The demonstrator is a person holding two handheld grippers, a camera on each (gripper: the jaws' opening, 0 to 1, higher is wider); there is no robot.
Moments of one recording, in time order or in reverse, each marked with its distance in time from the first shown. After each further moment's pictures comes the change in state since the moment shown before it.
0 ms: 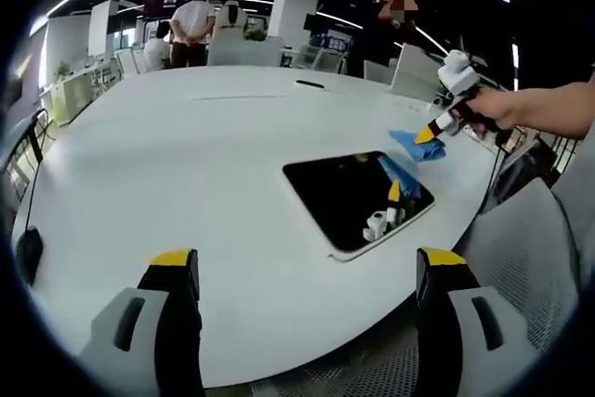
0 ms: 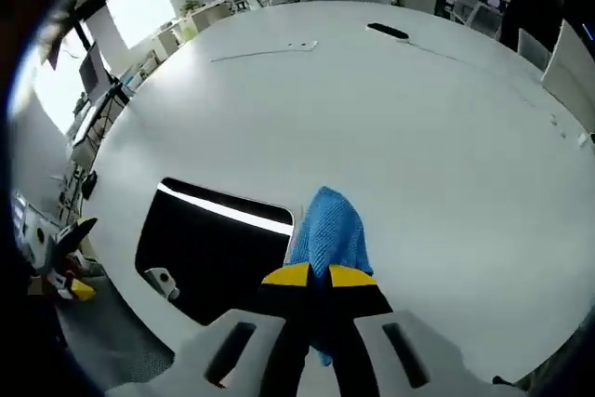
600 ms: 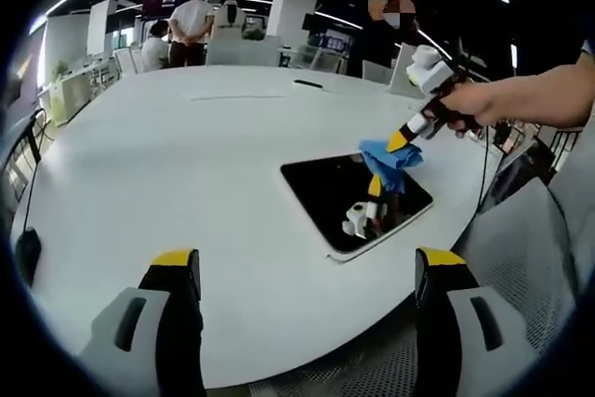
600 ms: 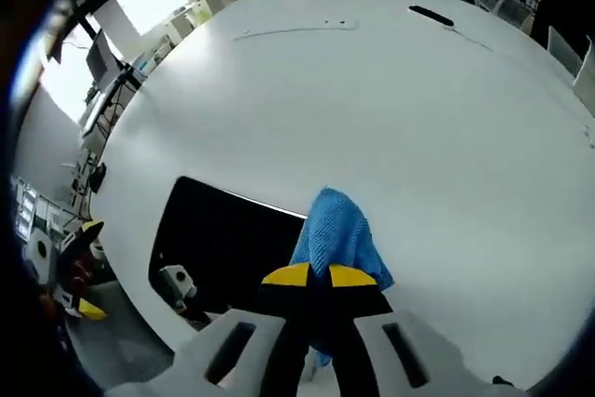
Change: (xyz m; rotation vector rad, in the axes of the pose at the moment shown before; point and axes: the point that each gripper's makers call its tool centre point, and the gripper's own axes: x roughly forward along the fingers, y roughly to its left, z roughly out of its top) left arm 0.000 -0.003 0.002 -0.002 0.001 -0.011; right arm 0.049 0.051 0.002 -0.054 0.100 0.062
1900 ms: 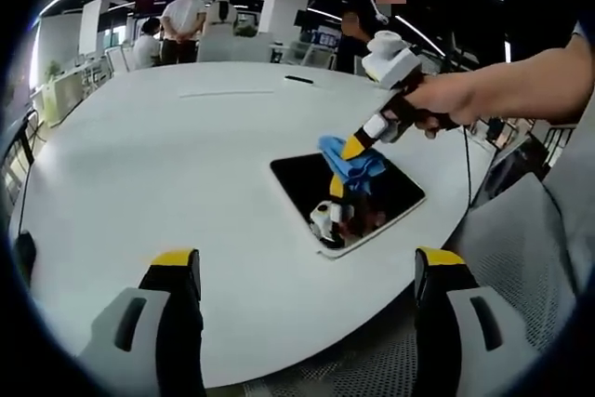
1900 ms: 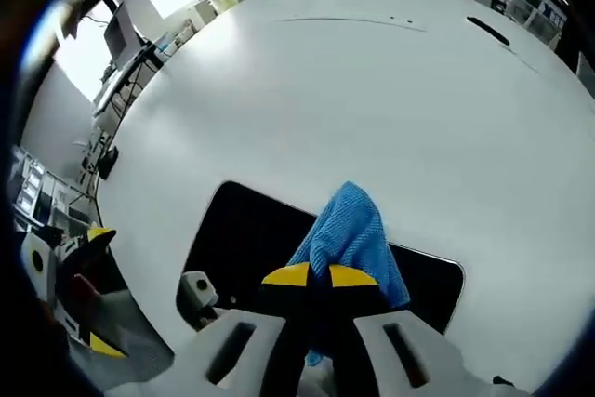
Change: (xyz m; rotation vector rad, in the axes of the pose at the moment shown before) left arm 0.004 -0.005 -0.007 0.014 0.025 -0.041; right arm 0.028 0.085 0.017 -0.086 0.011 0.070
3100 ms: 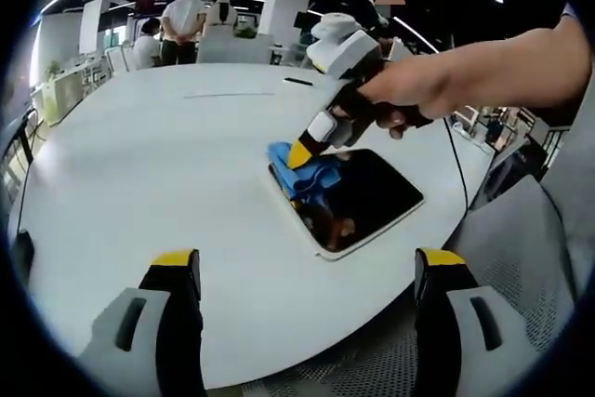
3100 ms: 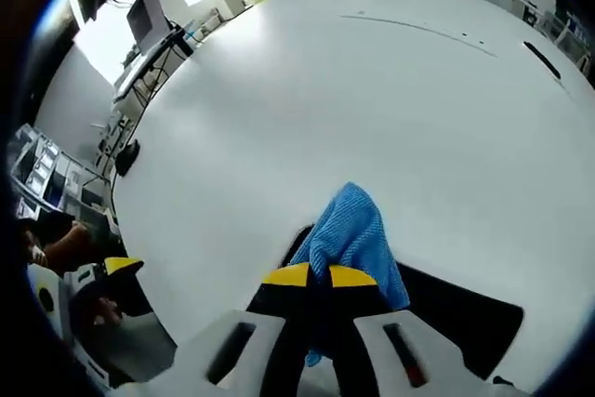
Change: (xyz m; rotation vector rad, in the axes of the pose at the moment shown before) left arm -0.002 -0.005 0.003 -0.004 -0.007 -0.009; right arm 0.036 0.070 0.035 -0.075 0.024 0.090
